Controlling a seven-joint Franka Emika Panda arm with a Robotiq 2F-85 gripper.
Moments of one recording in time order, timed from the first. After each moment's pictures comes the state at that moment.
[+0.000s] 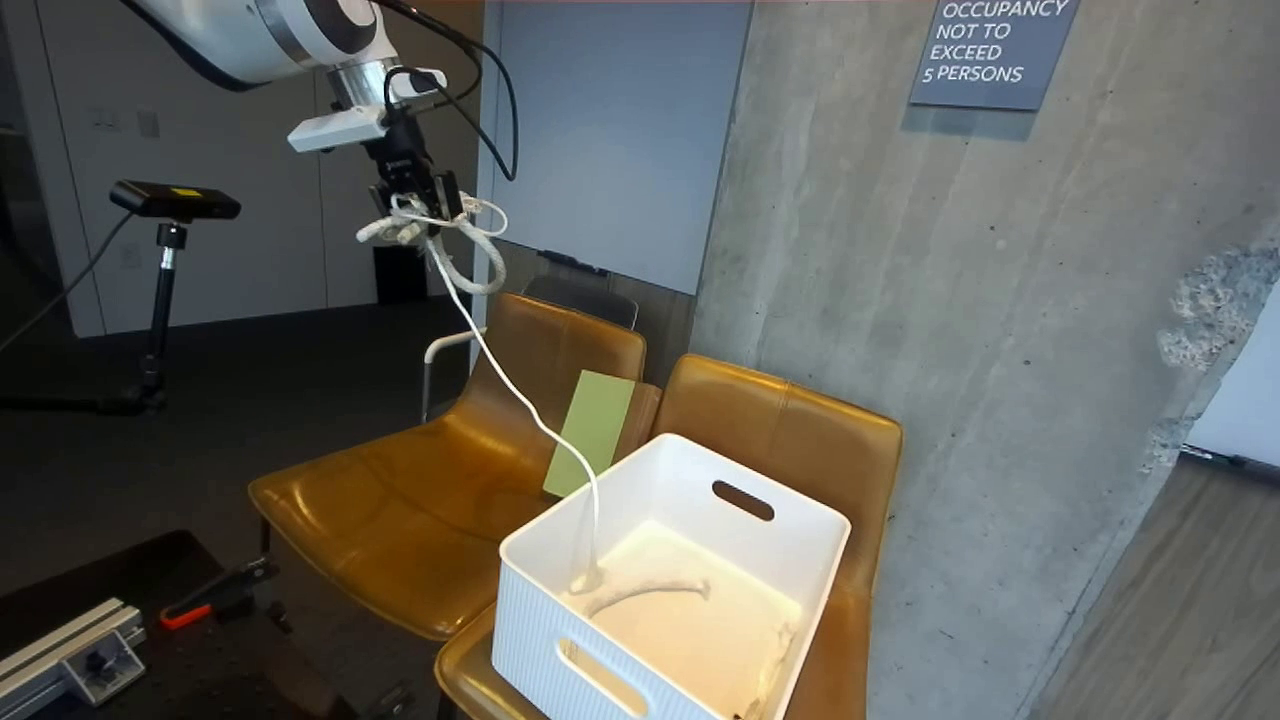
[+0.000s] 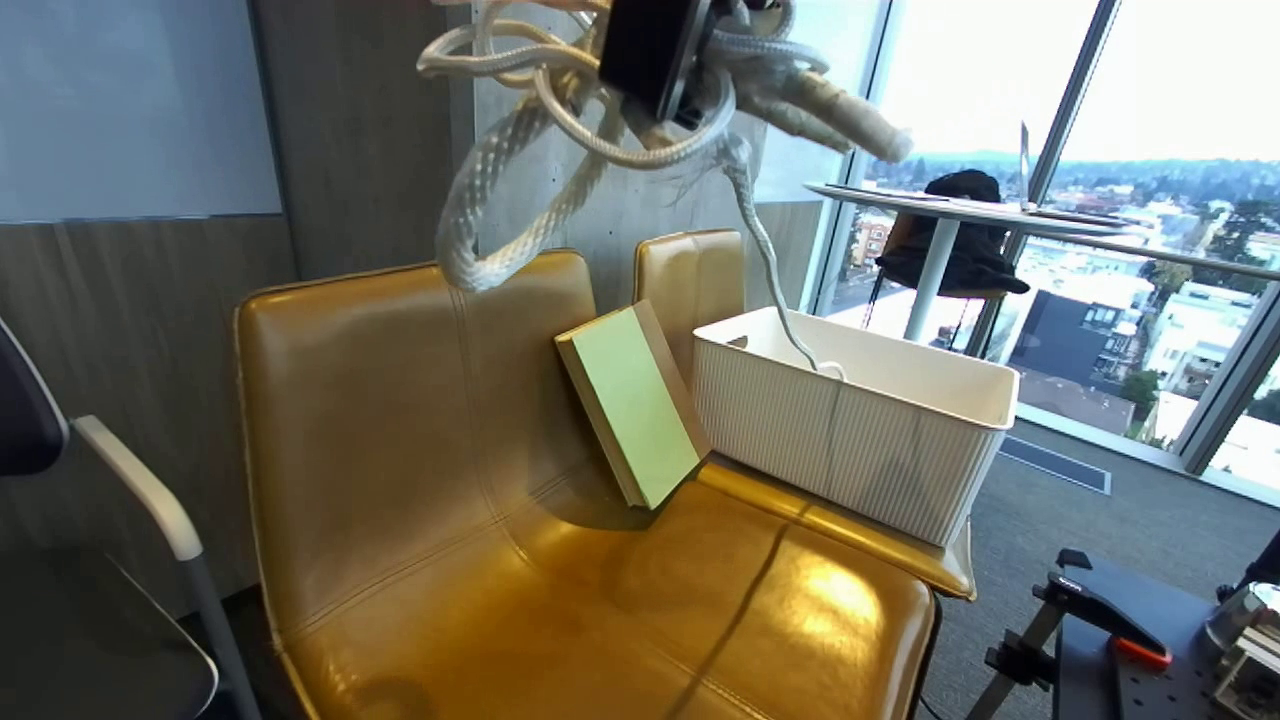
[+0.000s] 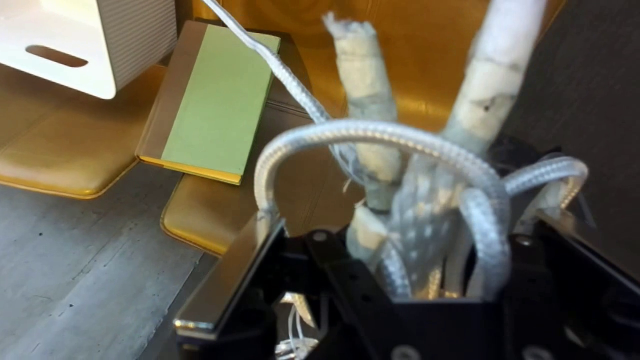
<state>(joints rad) 0.21 0.11 0.23 -1.82 -0.42 2.19 0.34</state>
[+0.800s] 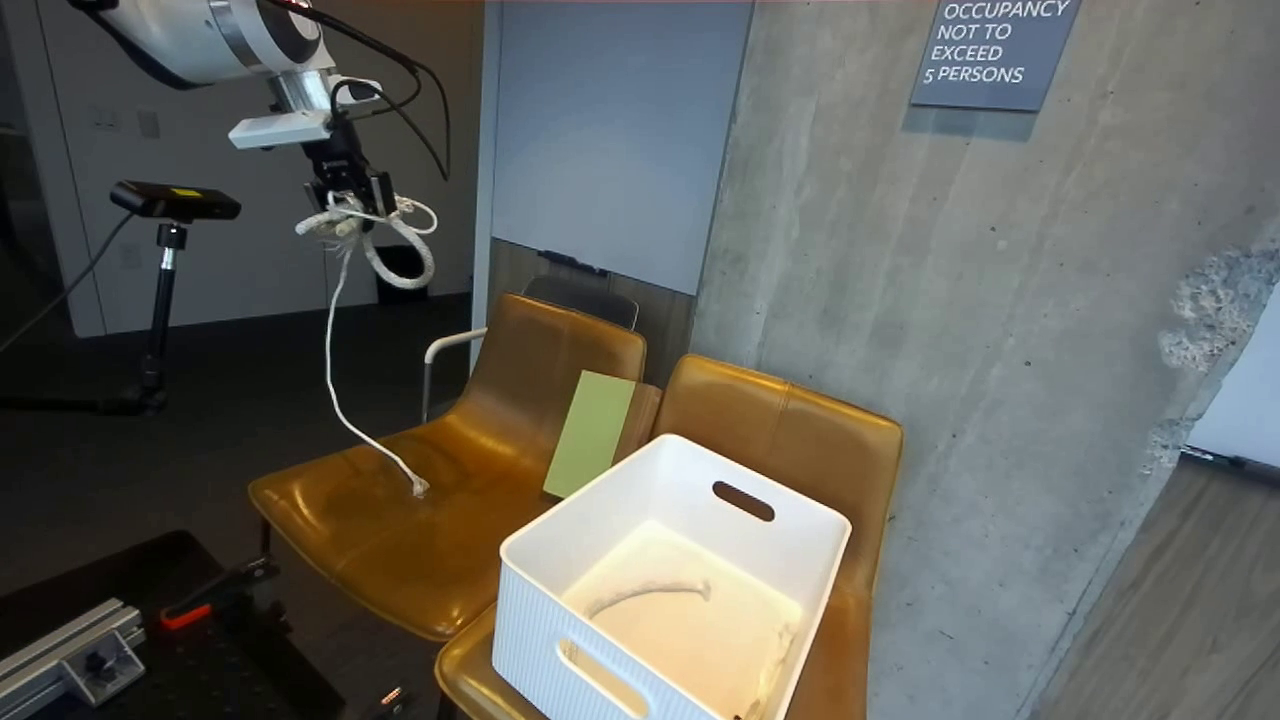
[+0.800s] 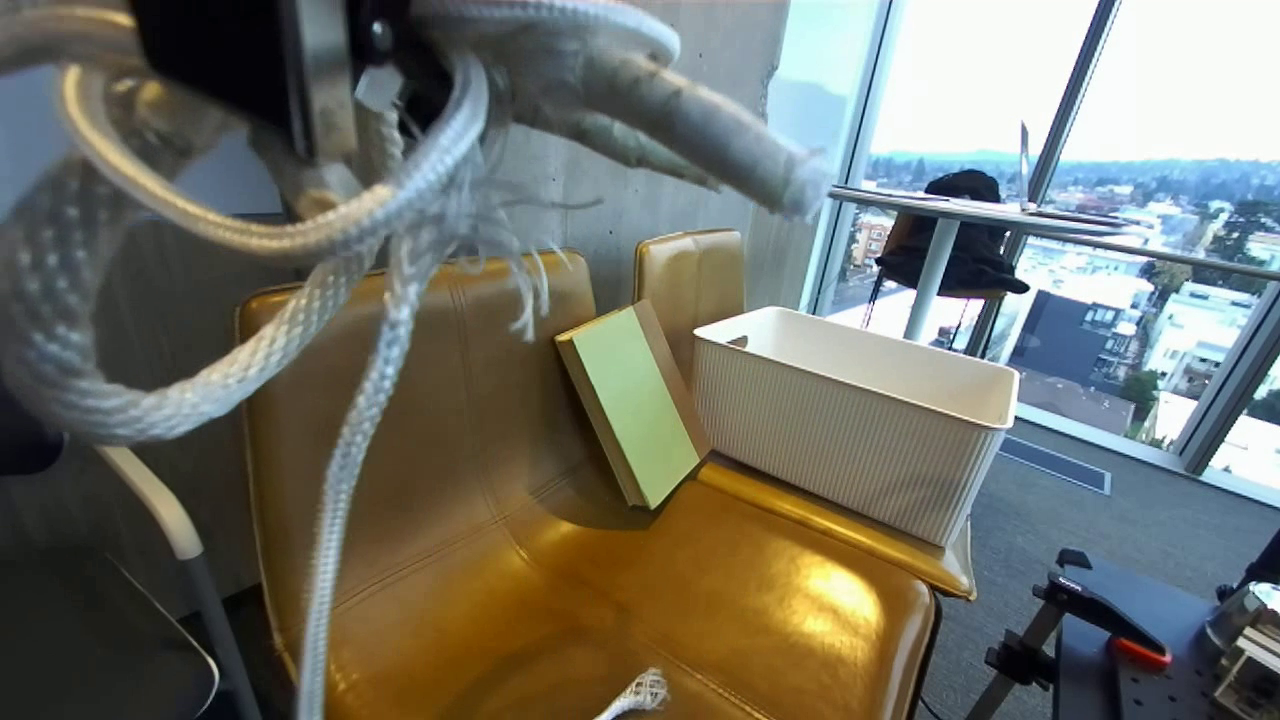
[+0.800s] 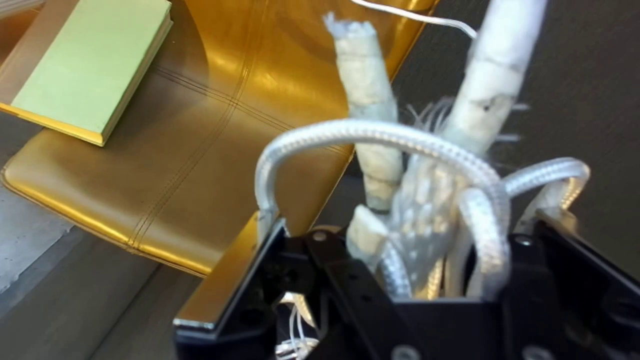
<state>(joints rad) 0.40 0.28 0.24 -1.62 -0.42 2.10 0.35</state>
